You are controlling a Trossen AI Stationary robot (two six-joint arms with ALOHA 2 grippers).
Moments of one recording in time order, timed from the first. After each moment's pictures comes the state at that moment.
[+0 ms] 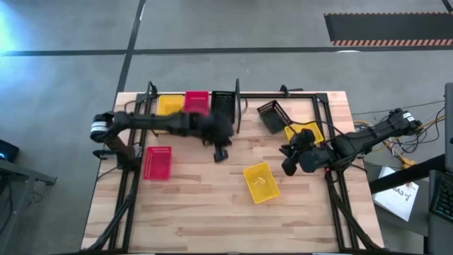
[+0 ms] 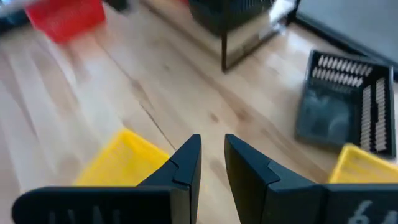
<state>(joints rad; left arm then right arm) 0.08 1.63 1.38 -0.58 0.01 -0.14 0.39 1.03 0.87 -0.81 0.62 0.85</state>
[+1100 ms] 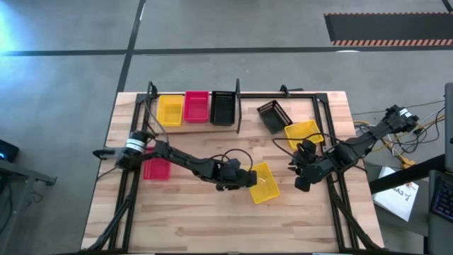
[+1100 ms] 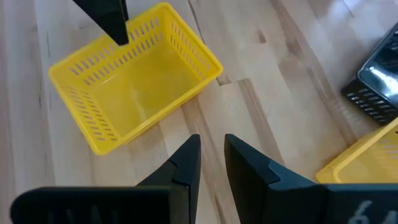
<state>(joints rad) -0.22 2.05 1.42 -0.18 -0.16 -1.75 0.52 1.00 0.79 -0.89 0.39 0.69</state>
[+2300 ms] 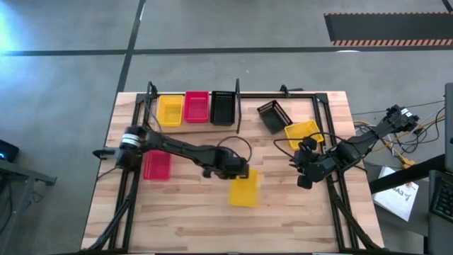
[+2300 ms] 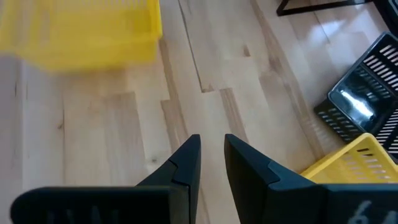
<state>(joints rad) -0.14 1.97 1.56 -0.75 -0.07 -1.59 0.52 0.96 0.79 -0.92 0.45 0.57</state>
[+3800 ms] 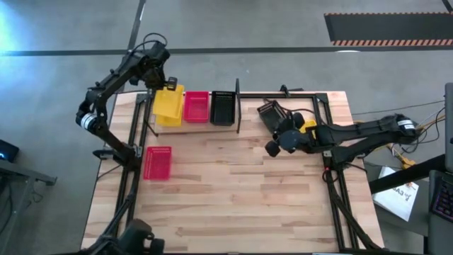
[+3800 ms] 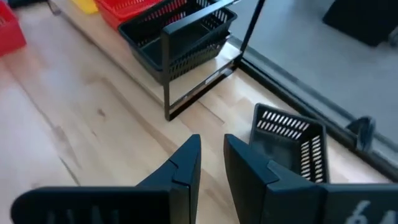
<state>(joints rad) 1.04 1.55 1.53 -1.27 -0.20 -0.38 0.09 1.18 0.93 -0.60 0.67 0.49</state>
